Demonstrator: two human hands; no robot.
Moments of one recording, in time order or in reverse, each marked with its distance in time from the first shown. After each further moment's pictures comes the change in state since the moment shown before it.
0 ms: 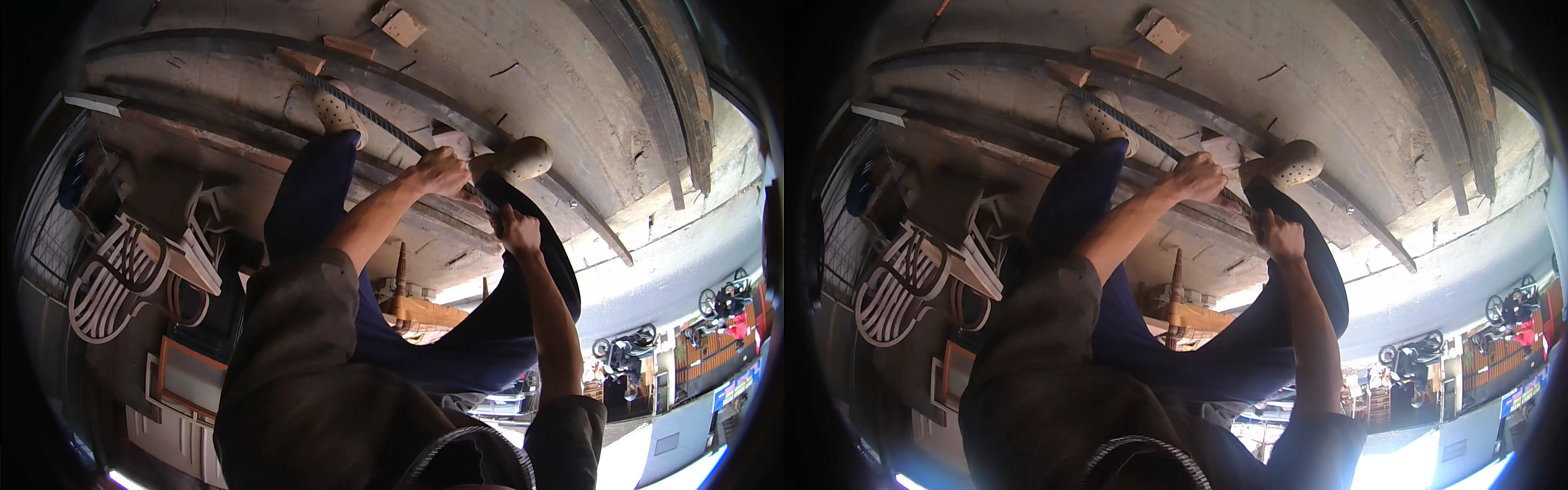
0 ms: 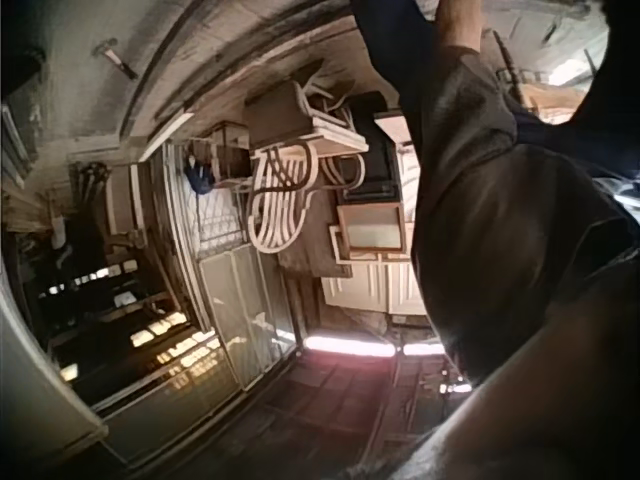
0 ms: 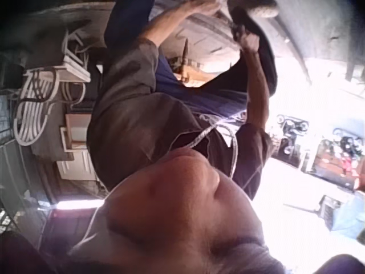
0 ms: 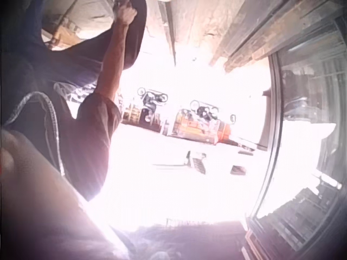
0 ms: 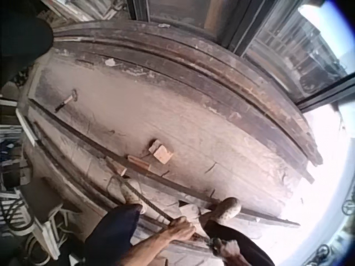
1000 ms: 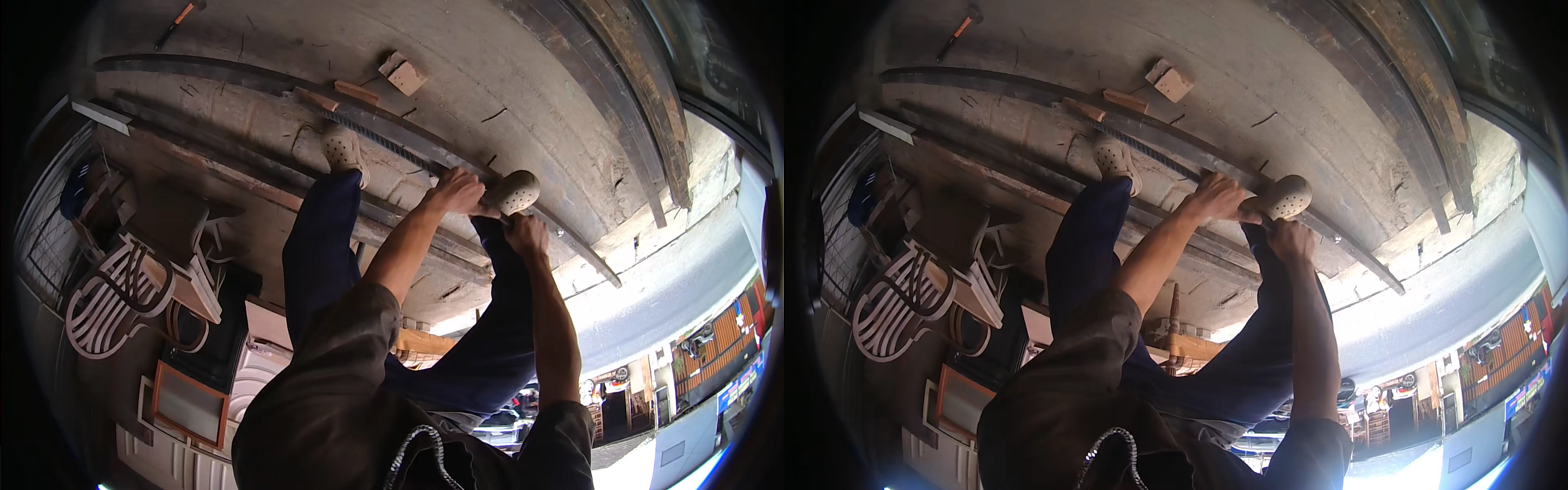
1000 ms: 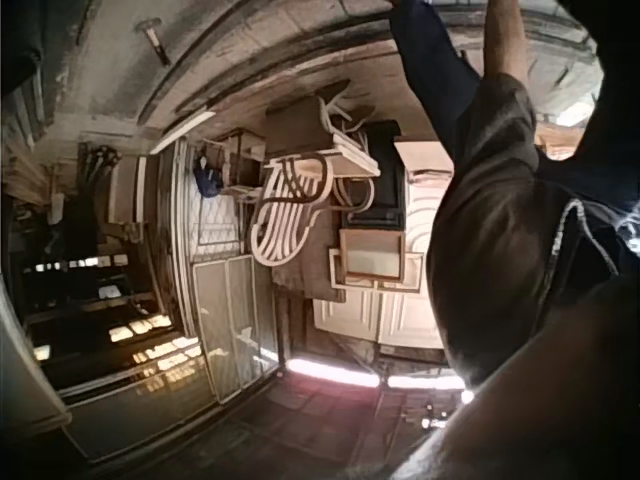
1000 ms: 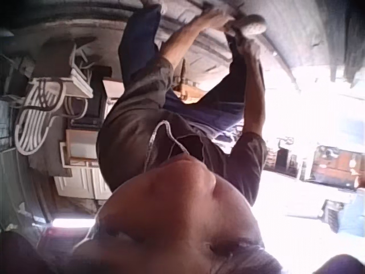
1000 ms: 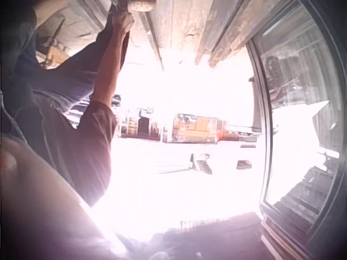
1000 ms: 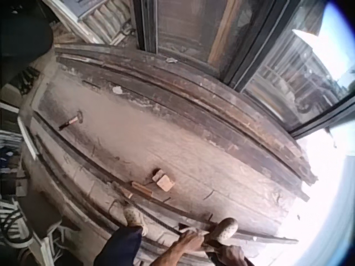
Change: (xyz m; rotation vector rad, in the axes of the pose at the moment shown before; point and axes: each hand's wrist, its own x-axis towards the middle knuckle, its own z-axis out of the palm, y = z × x) left_hand 0.040 -0.010 -0.041 -0.157 0.127 -0.195; right_hand 0.073 -0.002 -0.076 -0.149 -0.299 0.366
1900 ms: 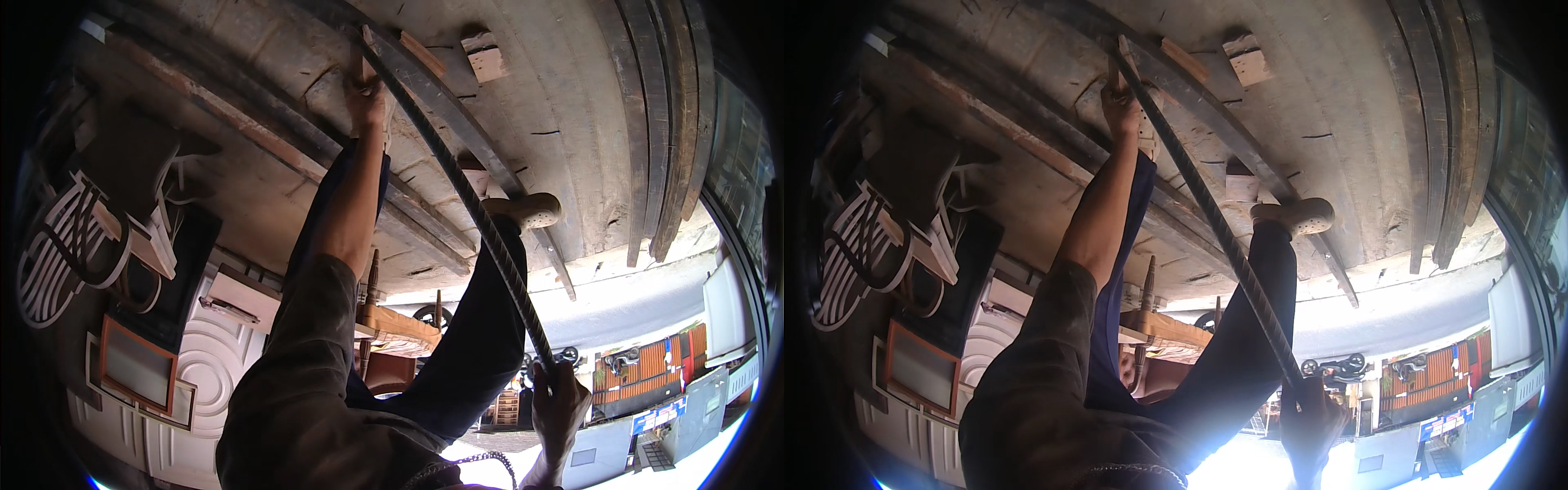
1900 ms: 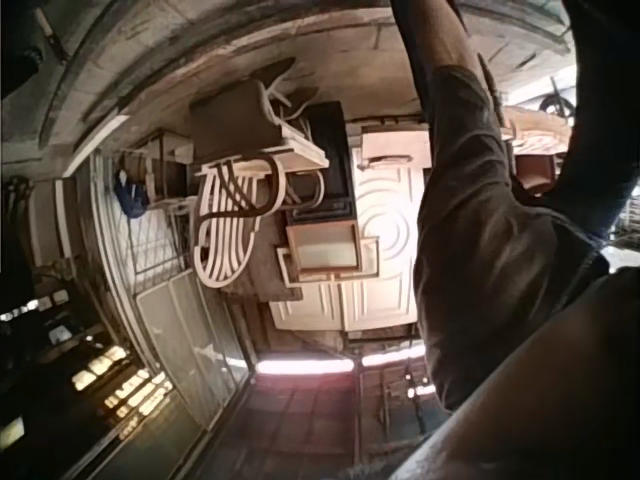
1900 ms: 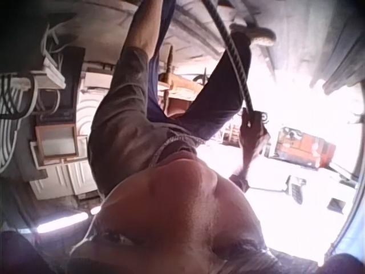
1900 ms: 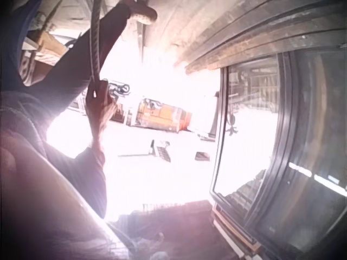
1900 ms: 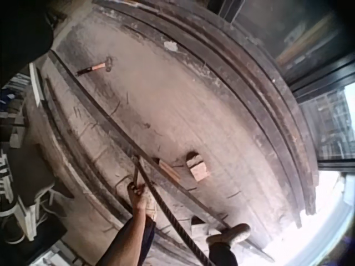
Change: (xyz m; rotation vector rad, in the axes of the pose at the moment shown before) left_hand -0.141 -0.297 0.052 -0.667 1.577 -0.998; right_hand -0.181 -0.187 -0.209 0.054 -0.082 0.112
